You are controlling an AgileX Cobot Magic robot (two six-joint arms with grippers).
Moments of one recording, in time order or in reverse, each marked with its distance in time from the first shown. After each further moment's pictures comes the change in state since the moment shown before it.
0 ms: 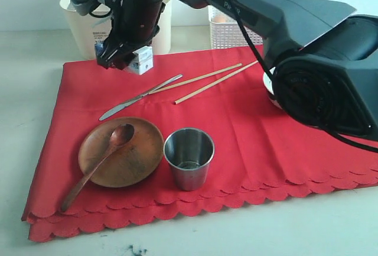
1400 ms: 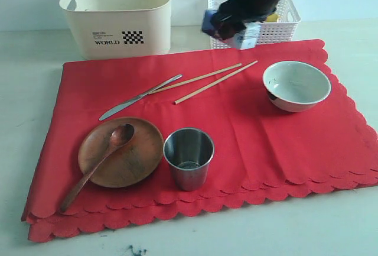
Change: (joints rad) left arm 0.000 0.000 0.000 0.000 0.000 0.000; right arm -0.375 -0.463 0.732 0.144 -0.294 -0.054
